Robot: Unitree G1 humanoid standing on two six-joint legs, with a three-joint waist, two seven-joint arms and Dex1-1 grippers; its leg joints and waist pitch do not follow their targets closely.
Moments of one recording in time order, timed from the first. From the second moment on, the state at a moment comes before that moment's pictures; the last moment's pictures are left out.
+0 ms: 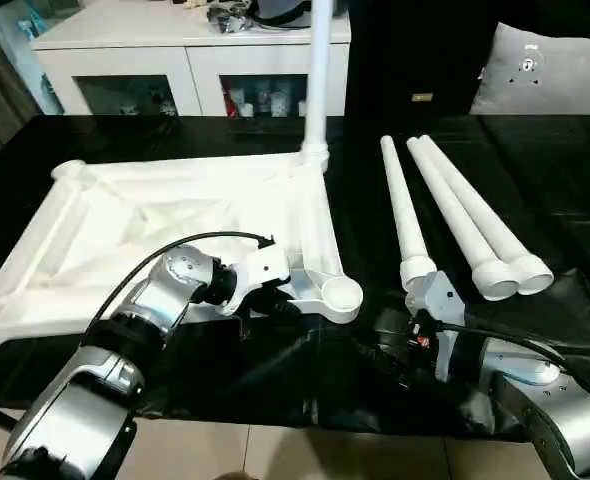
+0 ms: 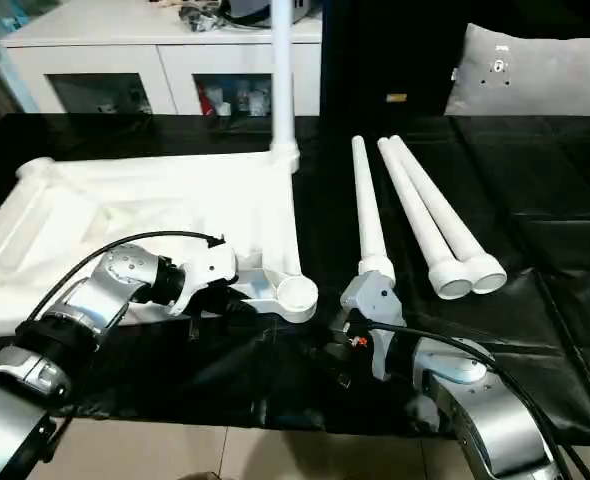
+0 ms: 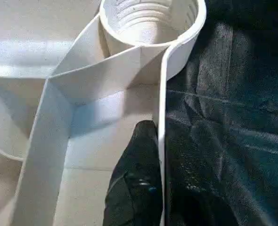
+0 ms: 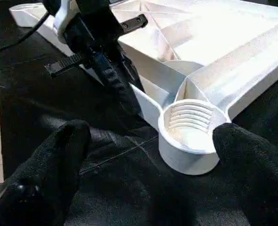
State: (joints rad) left arm -0.67 0.36 -0.39 0.68 0.05 0.07 -1.16; right arm -0.03 -0.47 0.15 -0.26 0.28 0.43 0.76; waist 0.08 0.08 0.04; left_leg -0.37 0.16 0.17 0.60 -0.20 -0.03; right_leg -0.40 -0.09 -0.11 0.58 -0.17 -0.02
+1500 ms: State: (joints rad) left arm -0.44 0.44 -0.20 0.00 -0.12 0.48 -0.99; right arm -0.81 -0.24 -0.02 0.60 0.13 0.71 0.16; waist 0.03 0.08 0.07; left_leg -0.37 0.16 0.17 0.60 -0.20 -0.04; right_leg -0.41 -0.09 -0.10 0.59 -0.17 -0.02
